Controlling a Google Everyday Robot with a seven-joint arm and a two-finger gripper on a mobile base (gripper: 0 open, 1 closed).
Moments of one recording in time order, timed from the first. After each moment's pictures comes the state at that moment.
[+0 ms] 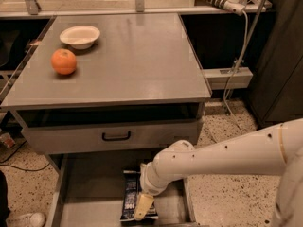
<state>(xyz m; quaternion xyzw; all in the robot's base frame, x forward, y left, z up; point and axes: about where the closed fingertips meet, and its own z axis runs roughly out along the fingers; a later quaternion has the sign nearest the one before) 0.442 0.035 0.492 -0.66 0.72 0.14 0.18</state>
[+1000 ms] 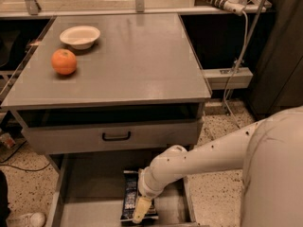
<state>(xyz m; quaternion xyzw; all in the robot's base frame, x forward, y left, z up) 0.445 0.048 0.446 -0.66 0.72 0.15 0.16</state>
